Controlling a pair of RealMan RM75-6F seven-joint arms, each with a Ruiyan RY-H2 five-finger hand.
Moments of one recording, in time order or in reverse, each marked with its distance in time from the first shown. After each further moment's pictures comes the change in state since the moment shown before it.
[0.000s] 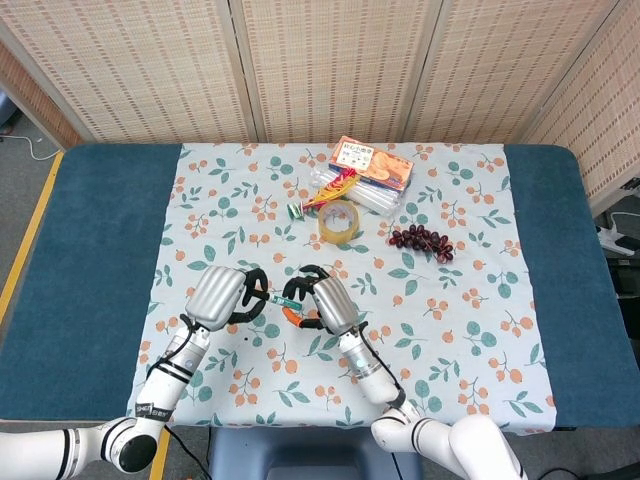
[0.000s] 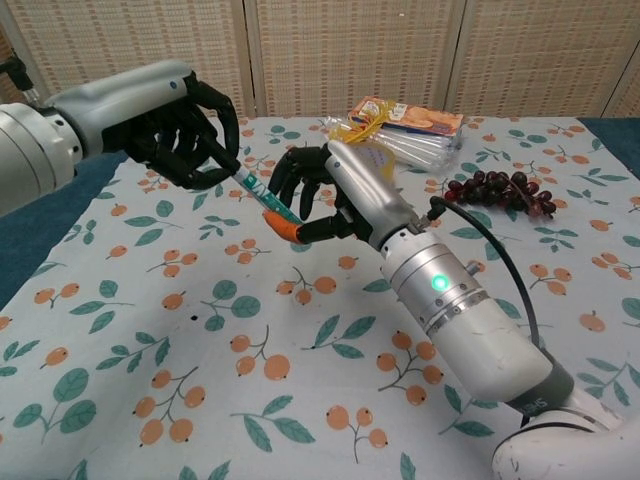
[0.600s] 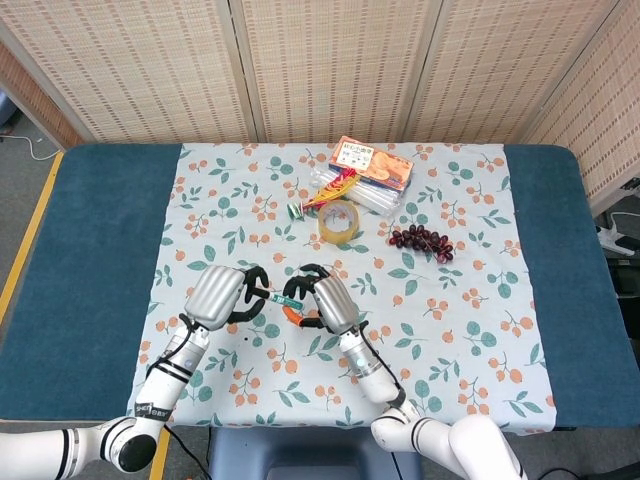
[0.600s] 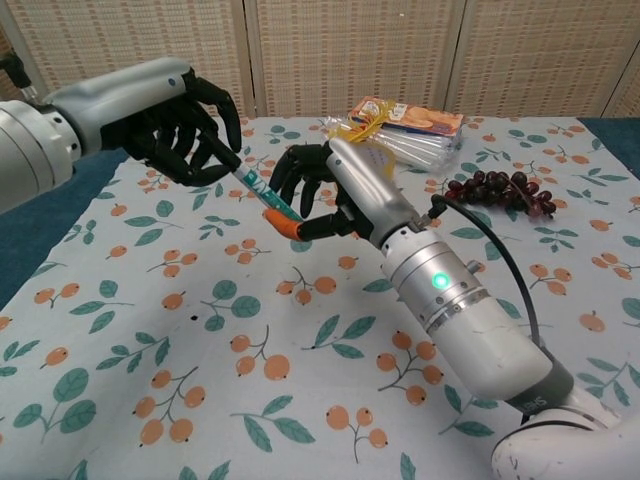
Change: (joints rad) left arm 0.003 0.002 -0.005 0.000 0.006 -0.001 -0.006; right arm 0.000 0.000 0.002 0.001 -0.002 0.005 0.011
